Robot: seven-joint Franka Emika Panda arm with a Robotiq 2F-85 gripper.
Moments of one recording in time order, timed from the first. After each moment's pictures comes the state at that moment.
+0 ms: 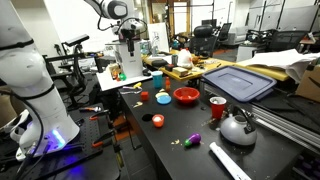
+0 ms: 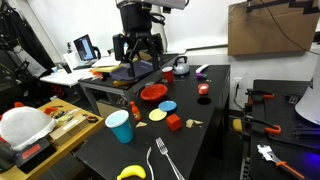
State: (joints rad) arm 0.18 -0.06 0.27 -2.18 0.25 2.20 0.46
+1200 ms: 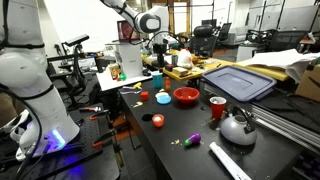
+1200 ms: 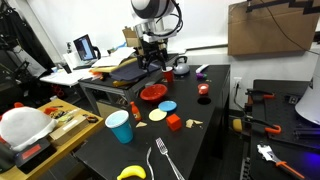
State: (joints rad) arm 0.07 0.25 0.02 -2.00 0.11 2.22 0.41
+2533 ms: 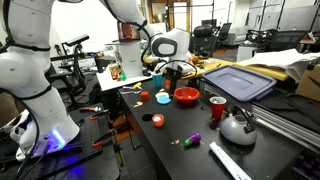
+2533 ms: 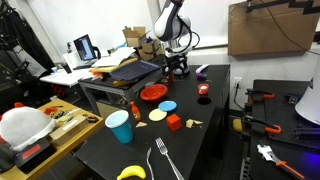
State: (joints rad) arm -0.10 0.44 -0.08 -2.01 0.20 2.32 0.35
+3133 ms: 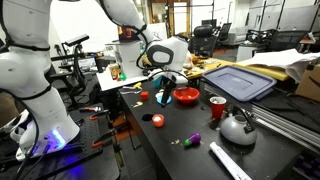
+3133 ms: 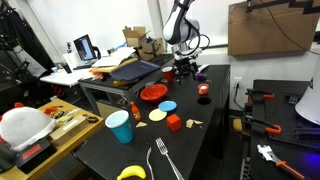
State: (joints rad) arm -0.13 0.42 -0.11 -2.12 0.24 2.32 0.34
